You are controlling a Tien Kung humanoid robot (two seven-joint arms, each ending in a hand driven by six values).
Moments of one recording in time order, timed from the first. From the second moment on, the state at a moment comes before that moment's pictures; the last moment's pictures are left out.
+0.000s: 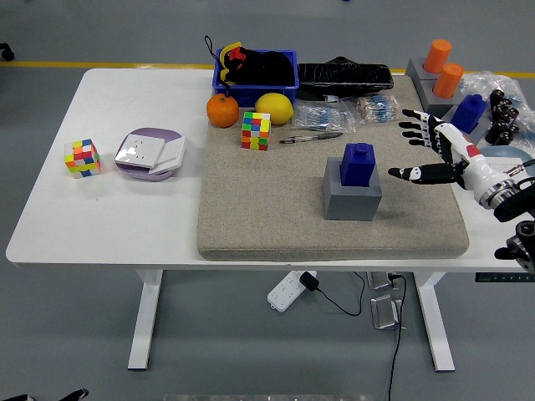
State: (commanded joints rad) left arm -0.24 0.18 -0.03 -0.19 -0.33 0.01 0.17; right arm 0.46 -0.24 1.23 0.99 -1.39 0.15 0.18
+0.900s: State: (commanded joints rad) left arm -0.24 0.17 -0.04 -0.19 -0.31 0.01 0.17; right arm 0.51 -0.18 1.08 0.90 -1.26 0.09 0.24
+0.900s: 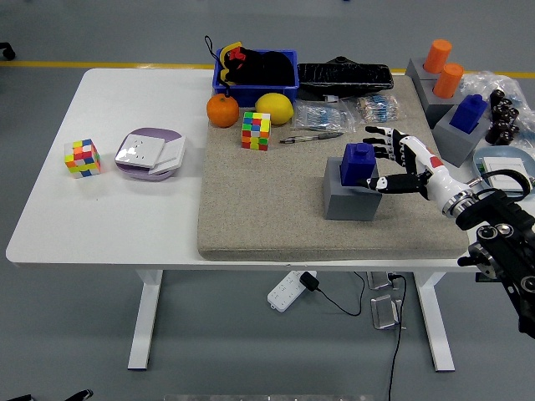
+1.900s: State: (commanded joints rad) left arm -0.24 0.17 -0.04 -0.19 -0.31 0.00 0.17; right arm 0.50 -0.18 1.00 0.90 -1.20 -0.01 0.31
